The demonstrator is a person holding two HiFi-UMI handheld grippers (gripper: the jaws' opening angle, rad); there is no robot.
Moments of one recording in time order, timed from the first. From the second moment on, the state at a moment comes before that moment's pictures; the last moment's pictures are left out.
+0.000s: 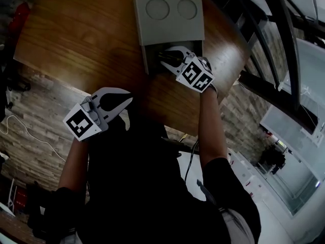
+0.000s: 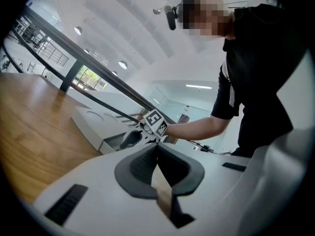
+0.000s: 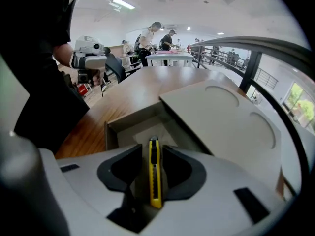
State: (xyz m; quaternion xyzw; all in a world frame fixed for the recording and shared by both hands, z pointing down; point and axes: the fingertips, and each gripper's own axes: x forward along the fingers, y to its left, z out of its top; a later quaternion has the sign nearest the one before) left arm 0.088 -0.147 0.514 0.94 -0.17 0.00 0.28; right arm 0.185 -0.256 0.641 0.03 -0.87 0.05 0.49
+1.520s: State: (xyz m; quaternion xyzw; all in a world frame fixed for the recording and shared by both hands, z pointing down) left arm 0.017 -0.032 0.262 1.00 -0.07 0.00 0.04; right arm 0.127 0.036 0.204 0.20 -0.97 -0.02 -0.10
